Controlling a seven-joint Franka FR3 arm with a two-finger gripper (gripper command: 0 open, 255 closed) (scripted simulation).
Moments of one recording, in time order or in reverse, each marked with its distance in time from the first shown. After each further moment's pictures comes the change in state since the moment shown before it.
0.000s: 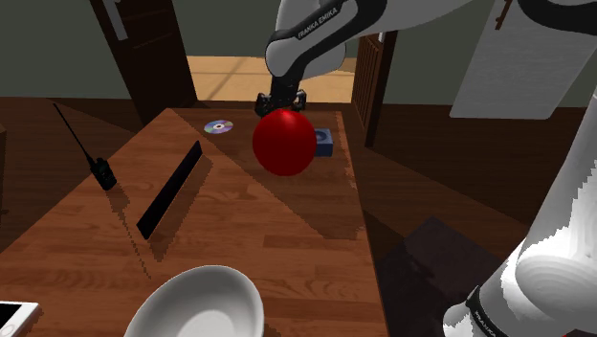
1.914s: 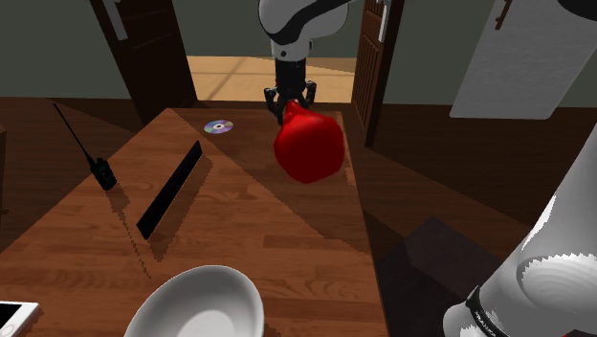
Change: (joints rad) arm 0.013 -0.073 0.006 0.107 0.004 -0.470 0.014
